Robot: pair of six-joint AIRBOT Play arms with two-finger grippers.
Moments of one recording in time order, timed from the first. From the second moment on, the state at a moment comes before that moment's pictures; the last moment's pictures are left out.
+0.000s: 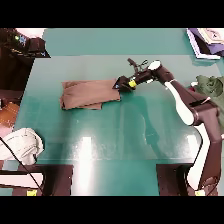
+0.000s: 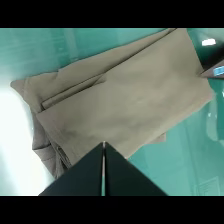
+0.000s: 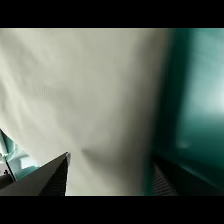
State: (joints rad) left arm 0.02 -1.52 2.00 1.19 -1.54 -1.44; right arm 0.27 -2.14 1.89 -0.59 1.25 1.33
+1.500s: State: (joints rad) left arm 0.02 -1.52 2.00 1.10 -1.53 -1.43; right arm -0.55 -1.69 1.98 -1.01 1.29 1.38
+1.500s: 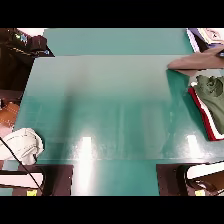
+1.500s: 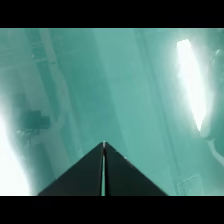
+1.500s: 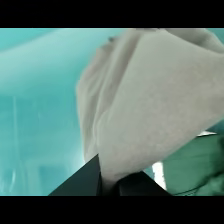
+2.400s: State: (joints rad) left arm 0.02 -1.52 2.00 1.09 -1.53 -1.41; right arm -0.62 -1.40 1.98 -1.28 1.47 1.47
